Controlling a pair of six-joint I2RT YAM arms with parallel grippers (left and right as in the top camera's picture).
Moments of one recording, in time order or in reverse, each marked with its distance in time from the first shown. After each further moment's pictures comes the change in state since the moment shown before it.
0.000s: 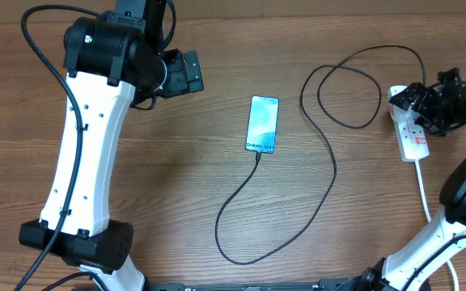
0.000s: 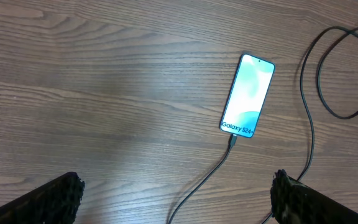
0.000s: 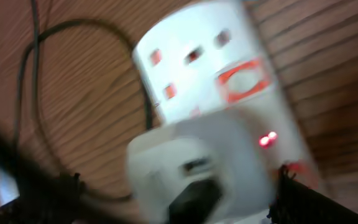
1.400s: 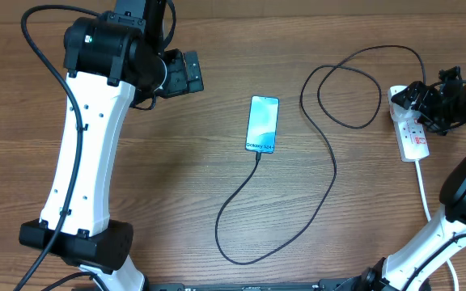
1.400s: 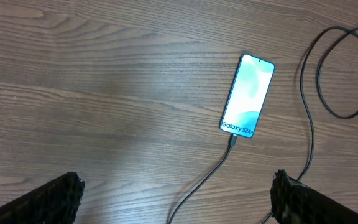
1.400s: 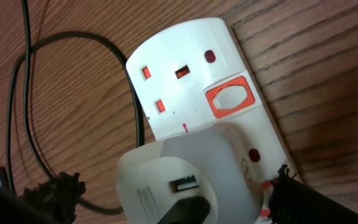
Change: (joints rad) left arm 0.000 0.000 0.000 0.000 0.000 0.000; right arm -0.003 0.012 0.005 0.051 0.037 0.010
